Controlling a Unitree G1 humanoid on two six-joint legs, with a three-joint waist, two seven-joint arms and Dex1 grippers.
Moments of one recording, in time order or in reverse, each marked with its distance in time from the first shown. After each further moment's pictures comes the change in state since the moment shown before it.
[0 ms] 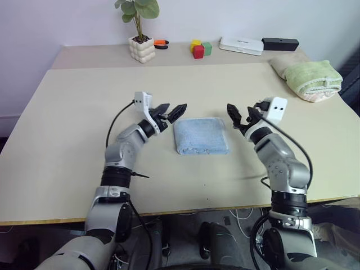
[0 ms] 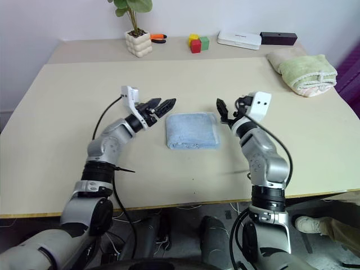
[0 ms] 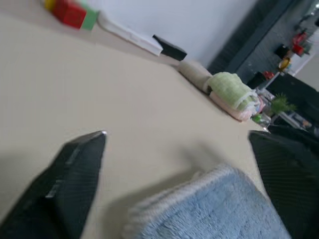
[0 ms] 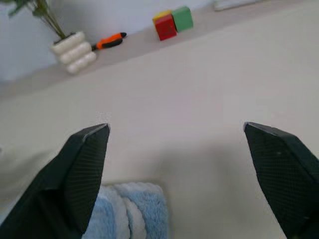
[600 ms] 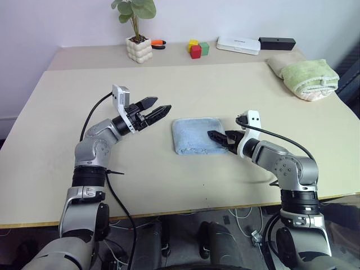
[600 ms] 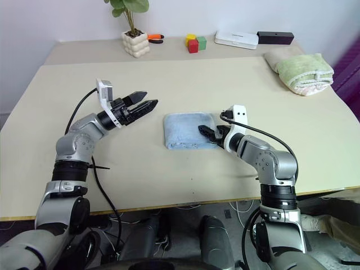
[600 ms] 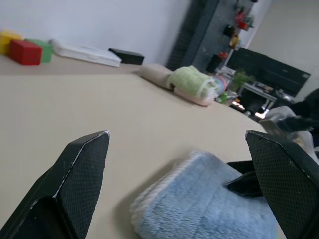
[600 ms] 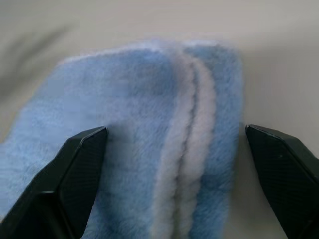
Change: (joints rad) left arm 0.067 0.172 0.004 -0.096 -0.023 -0.014 -0.306; right arm 0.018 -0.098 0.156 -0.014 0.032 0.317 0.108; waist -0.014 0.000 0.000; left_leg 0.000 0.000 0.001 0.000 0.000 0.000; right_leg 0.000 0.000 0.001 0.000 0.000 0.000
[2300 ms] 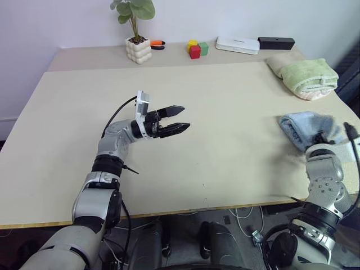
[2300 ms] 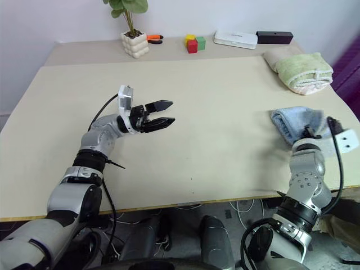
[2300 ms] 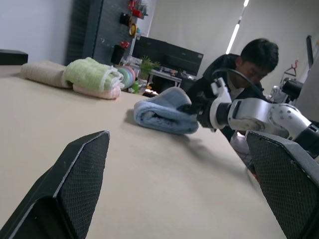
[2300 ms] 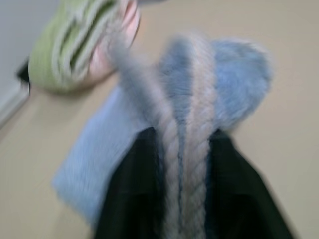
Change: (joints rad) left arm -0.180 -0.109 -0.079 0.394 0.069 -0.263 -0.392; right arm 0.072 0.103 -0.595 0.056 0.121 -0.608 -0.700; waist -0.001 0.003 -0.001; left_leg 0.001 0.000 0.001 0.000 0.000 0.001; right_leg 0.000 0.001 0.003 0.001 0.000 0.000
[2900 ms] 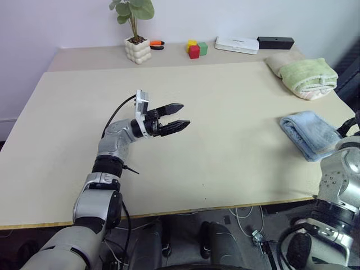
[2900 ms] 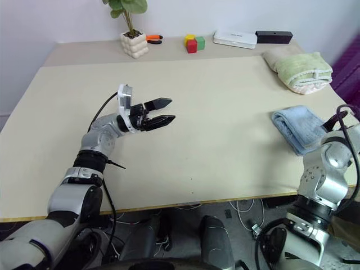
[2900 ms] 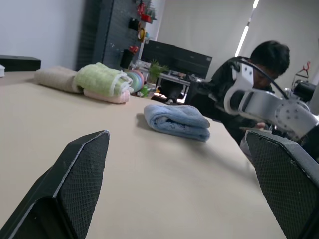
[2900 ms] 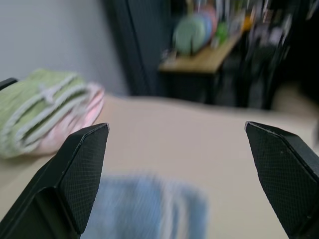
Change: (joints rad) left arm 0.017 0.012 0.010 -0.037 -0.004 0.002 0.020; right arm 0.007 -0.210 0.185 0.005 -0.439 -0.140 -0.025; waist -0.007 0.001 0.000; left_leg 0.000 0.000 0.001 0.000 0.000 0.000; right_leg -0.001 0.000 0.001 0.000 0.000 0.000
